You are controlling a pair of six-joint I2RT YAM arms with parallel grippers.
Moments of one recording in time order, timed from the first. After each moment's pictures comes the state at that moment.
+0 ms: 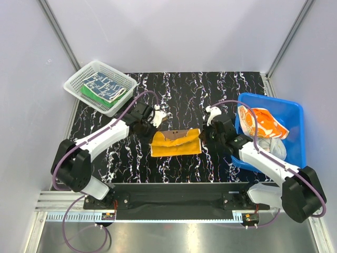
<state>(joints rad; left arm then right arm) -0.56 1.50 1.06 -0.68 0.19 0.14 0.54 1.17 0.68 -0.13 -0.04 0.26</state>
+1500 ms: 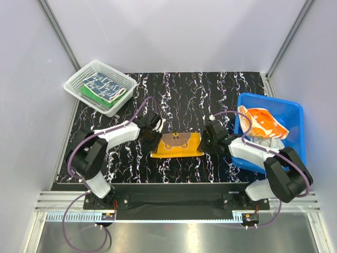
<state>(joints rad) -0.61 1.66 0.99 -0.57 0.12 -0.19 0.55 1.39 0.65 -0.19 -0.02 0.72</state>
